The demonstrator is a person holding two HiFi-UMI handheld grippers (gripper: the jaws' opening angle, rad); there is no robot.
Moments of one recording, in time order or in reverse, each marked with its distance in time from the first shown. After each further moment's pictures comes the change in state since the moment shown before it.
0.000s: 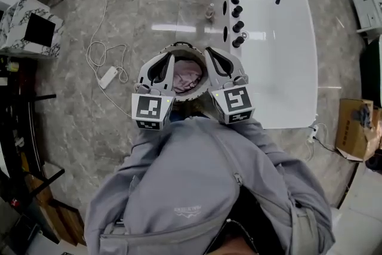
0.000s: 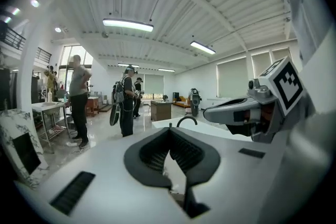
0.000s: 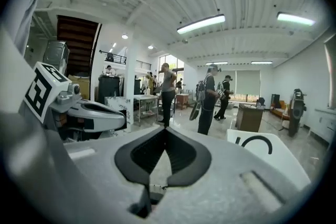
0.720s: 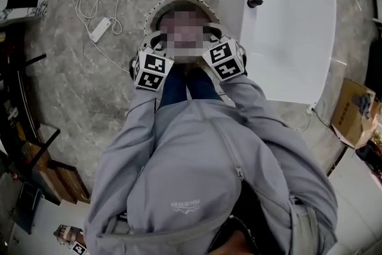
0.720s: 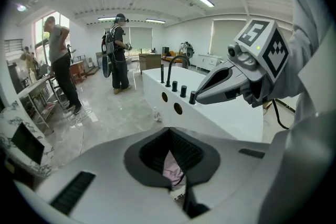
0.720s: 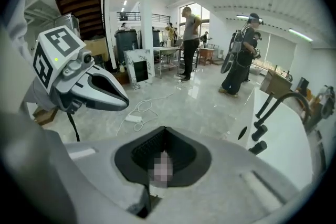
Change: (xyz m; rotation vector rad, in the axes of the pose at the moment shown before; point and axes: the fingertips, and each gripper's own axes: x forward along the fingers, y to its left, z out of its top) left arm 0.034 0.015 -0.221 0.066 0.554 -0.117; right arm 0.079 0.029 -0.213 -0.101 0.525 0.257
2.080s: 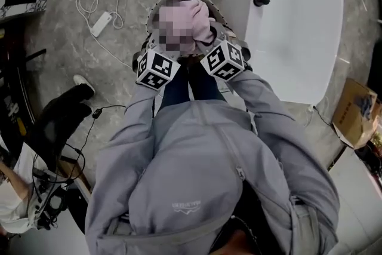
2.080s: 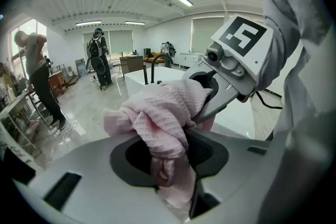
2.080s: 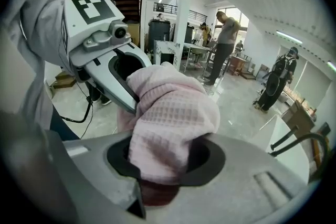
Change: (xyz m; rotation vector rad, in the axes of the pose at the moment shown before) left arm 0.021 -0.020 0.001 0.169 -0.013 -0.138; right arm 0.031 0.031 -0.015 -0.330 0.053 0.167
